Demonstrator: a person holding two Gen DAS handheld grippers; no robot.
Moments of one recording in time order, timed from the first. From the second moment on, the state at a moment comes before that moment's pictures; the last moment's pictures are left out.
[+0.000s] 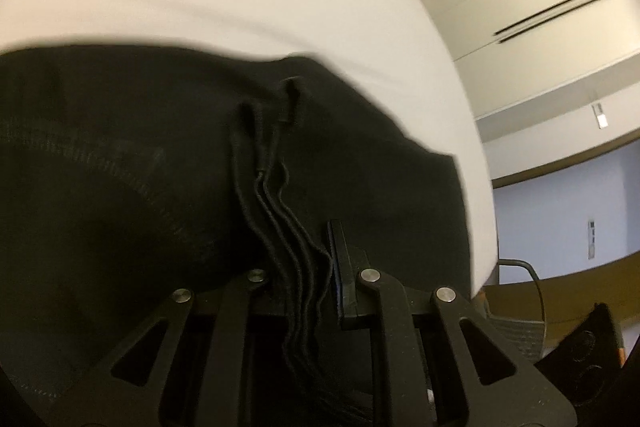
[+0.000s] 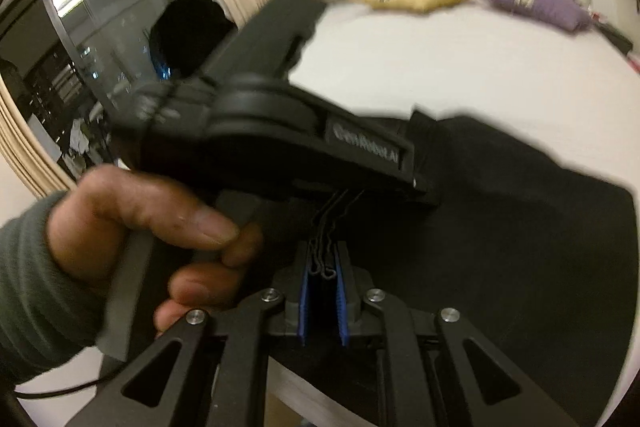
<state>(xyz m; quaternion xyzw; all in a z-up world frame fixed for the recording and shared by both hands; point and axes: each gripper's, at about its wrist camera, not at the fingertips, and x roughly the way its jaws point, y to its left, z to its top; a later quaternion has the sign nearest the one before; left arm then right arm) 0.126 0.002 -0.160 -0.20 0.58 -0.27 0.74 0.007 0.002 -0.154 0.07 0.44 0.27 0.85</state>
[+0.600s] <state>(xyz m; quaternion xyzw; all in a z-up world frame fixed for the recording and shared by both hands) 0.089 0.009 -0.111 -0.09 0.52 -0.23 0.82 -0.014 -0.178 -0.121 0.30 0.39 0.29 0.82</state>
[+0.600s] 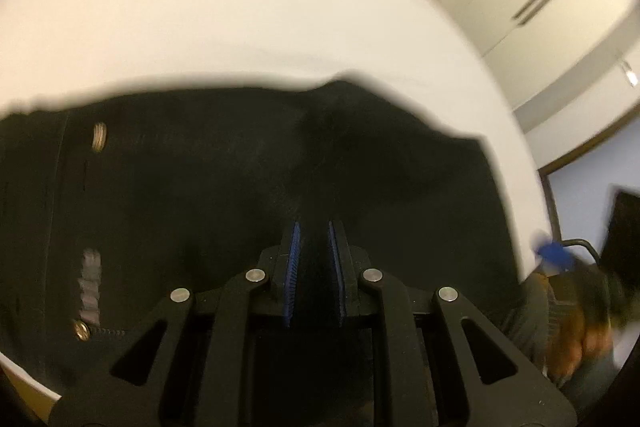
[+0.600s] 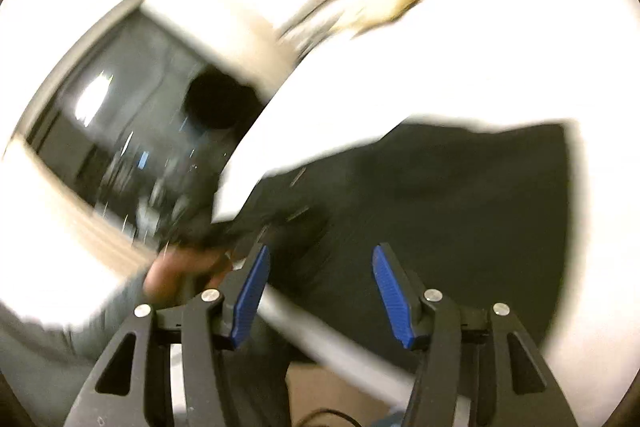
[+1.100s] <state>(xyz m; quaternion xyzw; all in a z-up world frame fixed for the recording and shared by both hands) 0.056 -0.030 -0.169 -0.12 0.51 -0.30 0.80 0.065 -0.287 -0.233 0.45 0.43 0.18 0.76</state>
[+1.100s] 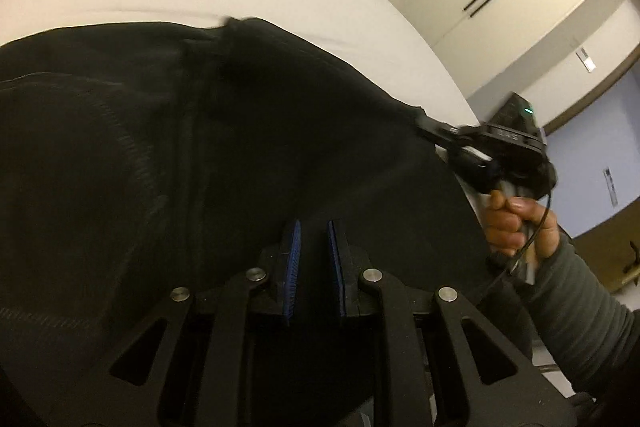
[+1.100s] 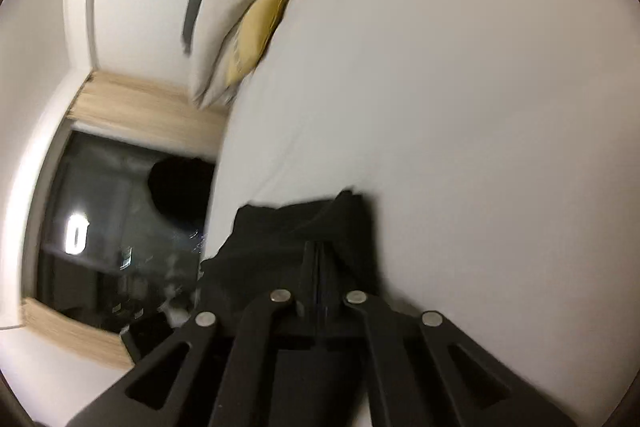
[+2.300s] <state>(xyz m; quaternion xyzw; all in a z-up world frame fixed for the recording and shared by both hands) -0.058 0.296 -0.133 -0.43 0.34 -0.01 0.83 -0.041 -0.234 -0.156 0.45 0.38 0.29 0.75</state>
